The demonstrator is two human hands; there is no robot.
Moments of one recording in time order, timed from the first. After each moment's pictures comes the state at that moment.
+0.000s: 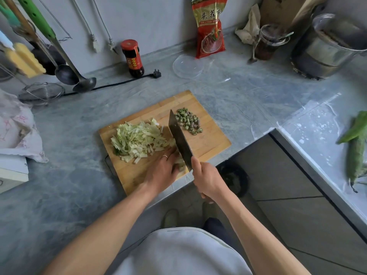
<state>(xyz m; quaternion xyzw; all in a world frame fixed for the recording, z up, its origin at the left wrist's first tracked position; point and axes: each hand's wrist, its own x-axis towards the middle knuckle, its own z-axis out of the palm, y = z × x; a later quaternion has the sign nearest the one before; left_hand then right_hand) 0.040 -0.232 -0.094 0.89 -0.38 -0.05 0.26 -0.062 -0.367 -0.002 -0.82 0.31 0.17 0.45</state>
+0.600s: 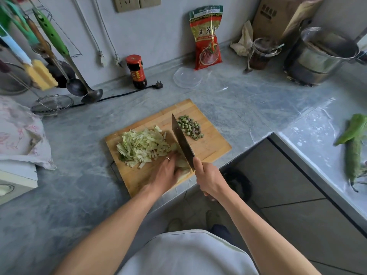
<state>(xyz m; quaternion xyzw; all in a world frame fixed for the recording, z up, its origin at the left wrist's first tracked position) 0.040 -0.229 -0.086 0.89 -0.35 -0.09 0.27 -0.061 -0.365 0.006 -0.83 0.31 0.15 0.43</state>
